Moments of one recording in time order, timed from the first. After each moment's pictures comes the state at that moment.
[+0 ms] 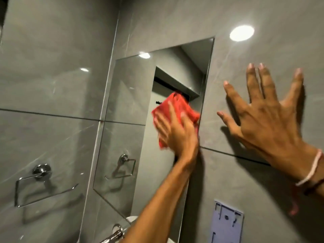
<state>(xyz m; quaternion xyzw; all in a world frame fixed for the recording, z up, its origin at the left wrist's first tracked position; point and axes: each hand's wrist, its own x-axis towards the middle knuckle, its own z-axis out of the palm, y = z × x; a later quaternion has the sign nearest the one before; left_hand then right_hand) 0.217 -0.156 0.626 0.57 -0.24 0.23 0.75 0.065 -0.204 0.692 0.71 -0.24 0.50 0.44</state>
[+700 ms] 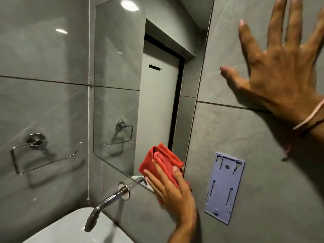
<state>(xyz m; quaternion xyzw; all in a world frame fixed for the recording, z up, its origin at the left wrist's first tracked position) 0.180 -0.163 0.375 0.65 -0.09 0.13 0.75 0.071 -0.227 0.677 0.70 -0.24 0.52 0.42</state>
